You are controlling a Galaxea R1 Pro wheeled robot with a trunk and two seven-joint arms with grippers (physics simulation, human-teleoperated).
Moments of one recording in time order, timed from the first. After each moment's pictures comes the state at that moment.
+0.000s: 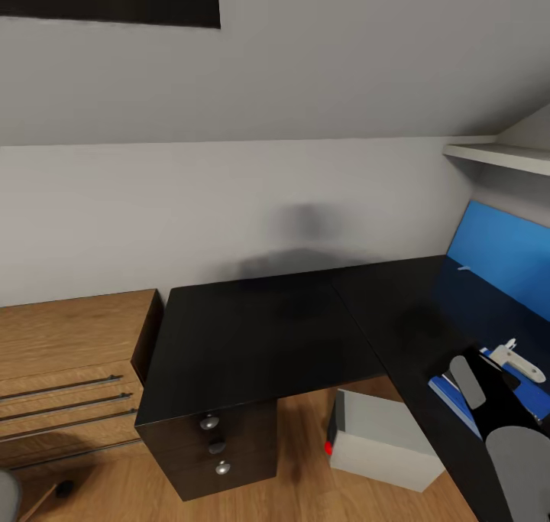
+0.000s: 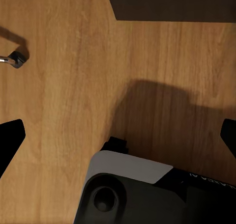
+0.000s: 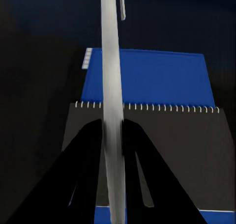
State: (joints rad) left arm -0.08 -0.05 -0.17 -0.63 0.33 0.10 0.39; right arm -0.71 -0.26 -0.22 -0.75 -0.50 0.16 -0.69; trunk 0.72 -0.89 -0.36
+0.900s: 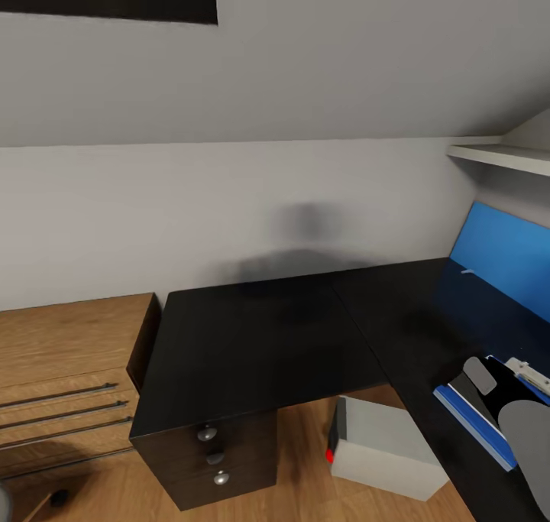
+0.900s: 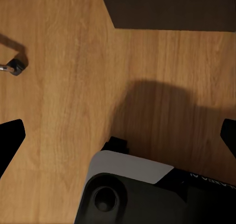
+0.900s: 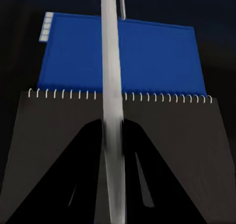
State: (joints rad) left arm -0.08 -0.05 -0.17 -0.63 0.33 0.10 0.39; right arm -0.88 -0.35 -0.23 -0.33 -0.51 0.13 -0.63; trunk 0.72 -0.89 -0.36
